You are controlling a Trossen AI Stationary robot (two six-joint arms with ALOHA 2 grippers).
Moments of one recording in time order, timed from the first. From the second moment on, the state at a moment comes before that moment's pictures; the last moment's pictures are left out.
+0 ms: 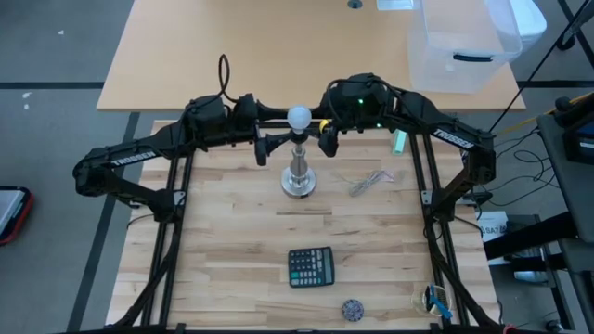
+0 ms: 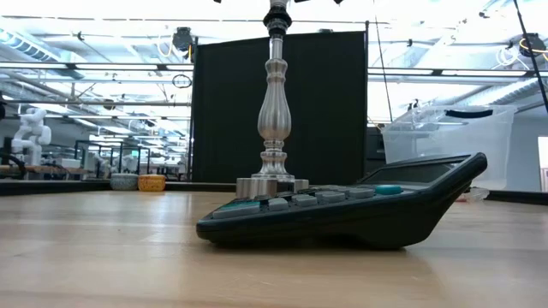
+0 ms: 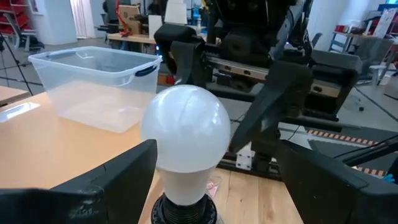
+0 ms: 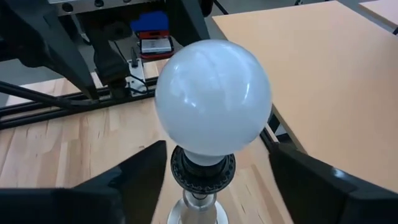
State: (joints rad) left arm 0.28 1.25 1.32 -0.14 0.07 -0.05; right arm -0.26 1.62 1.97 -0.84 0.03 0.04
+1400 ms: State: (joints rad) left arm 0.23 1.25 1.32 -0.14 0.11 -0.10; right arm -0.28 1.62 1.97 -0.83 0.10 0.00
